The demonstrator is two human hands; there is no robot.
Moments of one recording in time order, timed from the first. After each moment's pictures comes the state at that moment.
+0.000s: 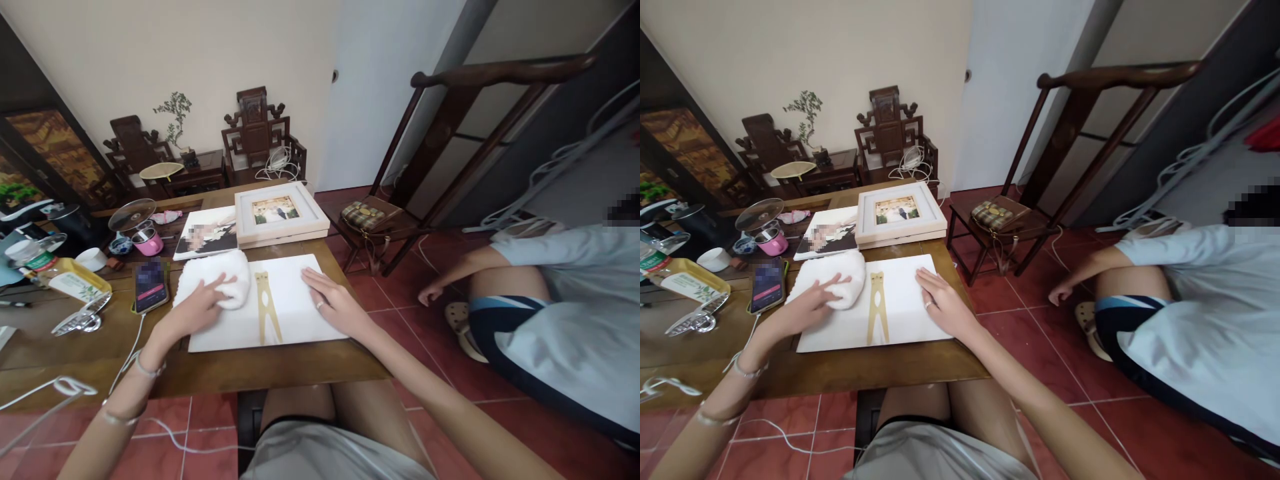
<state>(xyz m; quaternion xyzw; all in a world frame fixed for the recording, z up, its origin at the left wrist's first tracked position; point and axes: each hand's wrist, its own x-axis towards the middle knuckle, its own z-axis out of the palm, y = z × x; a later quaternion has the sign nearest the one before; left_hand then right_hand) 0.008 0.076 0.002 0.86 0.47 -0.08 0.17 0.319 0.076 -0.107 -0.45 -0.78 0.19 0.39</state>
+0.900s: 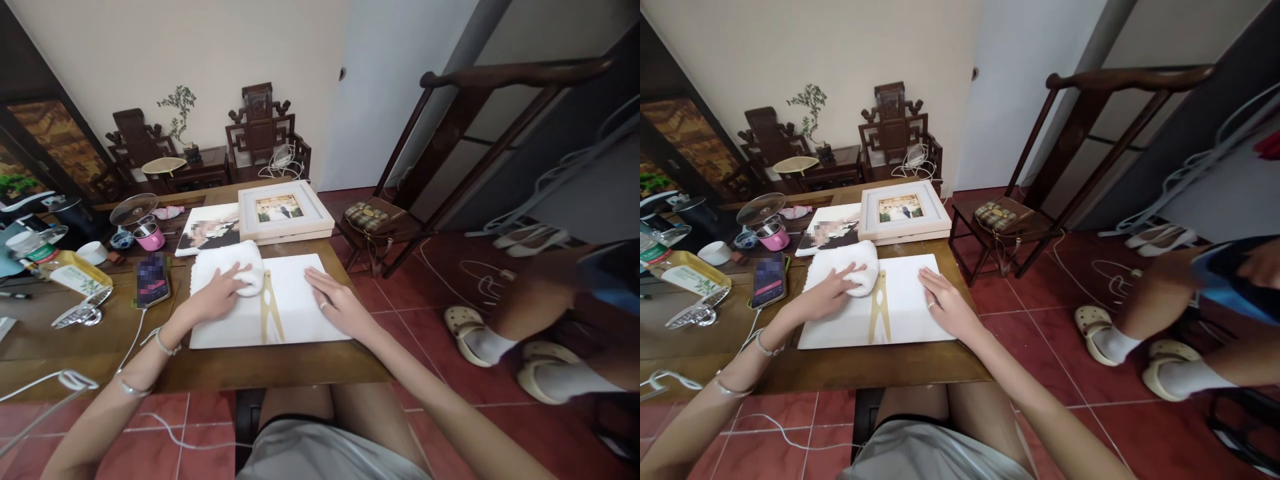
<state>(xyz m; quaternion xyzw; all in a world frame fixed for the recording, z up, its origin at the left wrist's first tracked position) 0.032 0.095 -0.004 0.87 0.45 -0.07 0.18 0.319 0.075 -0.107 -0.45 -0.78 0.18 0.38</state>
